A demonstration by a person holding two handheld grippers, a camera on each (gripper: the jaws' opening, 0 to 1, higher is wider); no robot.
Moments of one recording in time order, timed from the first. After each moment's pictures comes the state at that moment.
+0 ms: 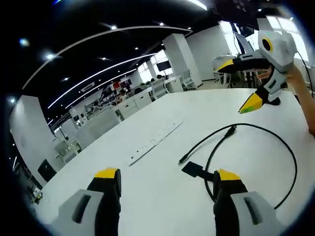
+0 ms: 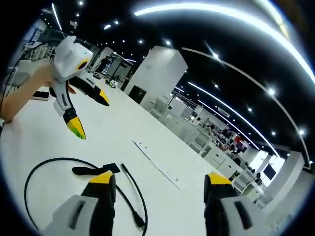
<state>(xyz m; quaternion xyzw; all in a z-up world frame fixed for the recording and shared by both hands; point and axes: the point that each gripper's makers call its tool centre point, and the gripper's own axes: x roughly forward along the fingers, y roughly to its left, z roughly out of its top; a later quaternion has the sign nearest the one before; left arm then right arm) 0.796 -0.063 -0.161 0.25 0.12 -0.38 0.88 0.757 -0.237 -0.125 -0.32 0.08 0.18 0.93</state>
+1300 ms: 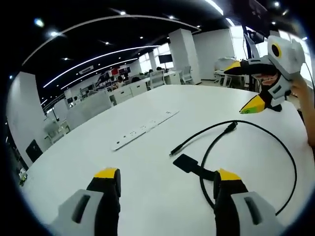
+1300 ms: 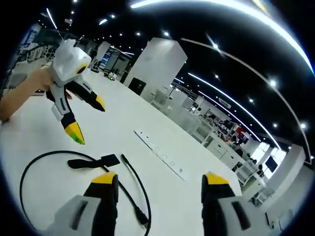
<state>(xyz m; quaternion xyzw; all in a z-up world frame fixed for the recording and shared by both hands) 0.806 -0.075 -0.209 0.20 0.18 -0.40 0.88 0.771 -0.245 -0.155 -0.31 0.12 0.18 0.93</state>
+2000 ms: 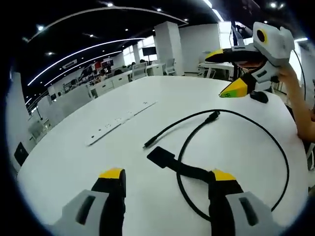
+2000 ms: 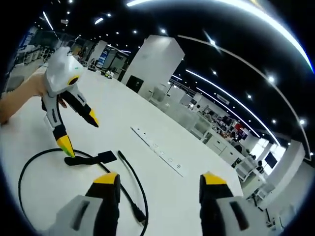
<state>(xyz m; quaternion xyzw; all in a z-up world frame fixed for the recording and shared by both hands) 0.780 -0.107 -0.239 0.20 0.22 -0.48 0.83 0.773 -0.254 -0.157 -0.30 0.13 0.17 0.93</state>
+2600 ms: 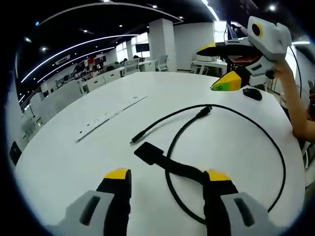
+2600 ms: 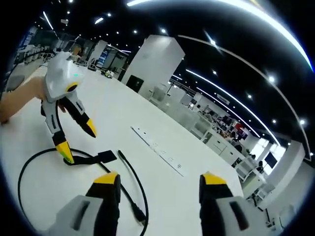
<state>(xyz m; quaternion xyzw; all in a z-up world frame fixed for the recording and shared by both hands) 0.774 -0.112 -0.256 0.20 0.25 -0.49 0.81 0.773 -0.254 -0.160 -0.30 0.13 0.17 0.93</state>
